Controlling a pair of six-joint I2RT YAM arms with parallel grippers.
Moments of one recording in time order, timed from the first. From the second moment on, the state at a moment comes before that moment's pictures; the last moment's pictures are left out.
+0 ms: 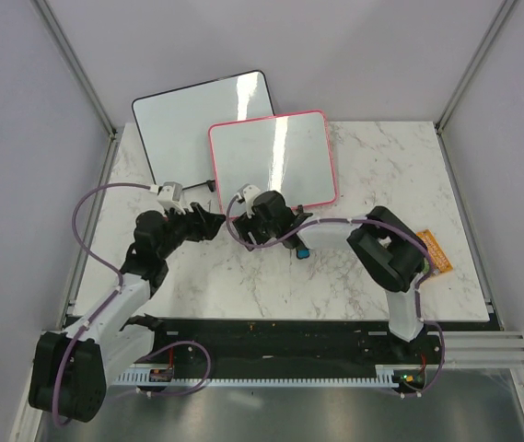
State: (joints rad) left arm -0.23 0.95 0.39 0.36 0.31 -0.42; right arm 0.83 2.01 1.20 0.14 -0.05 0.09
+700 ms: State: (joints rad) left arm -0.23 1.06 0.54 0.26 0.37 -0.37; right arm 0.77 0.99 0.66 0.18 0.47 0.17
